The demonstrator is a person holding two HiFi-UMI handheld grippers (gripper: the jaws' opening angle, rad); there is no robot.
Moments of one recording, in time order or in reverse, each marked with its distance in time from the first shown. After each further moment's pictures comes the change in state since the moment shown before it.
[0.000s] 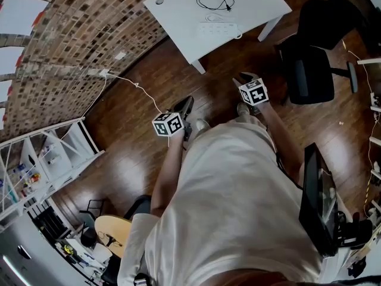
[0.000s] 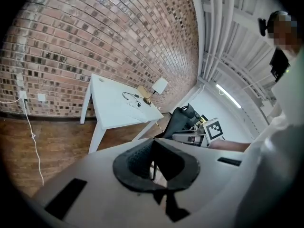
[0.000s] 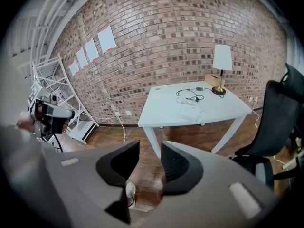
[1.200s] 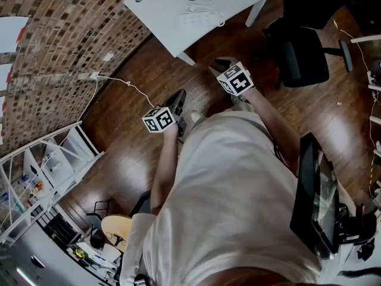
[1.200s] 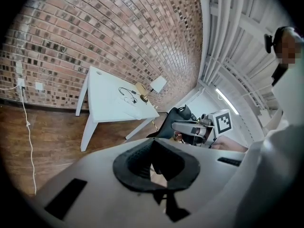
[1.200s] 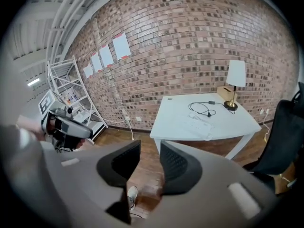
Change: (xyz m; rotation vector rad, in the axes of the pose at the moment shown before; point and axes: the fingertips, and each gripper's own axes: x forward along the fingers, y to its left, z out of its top) left arm 0.017 -0.035 -0.005 -0.074 0.017 -0.037; right arm -0.032 0.042 0.052 -0.109 -0.060 0.110
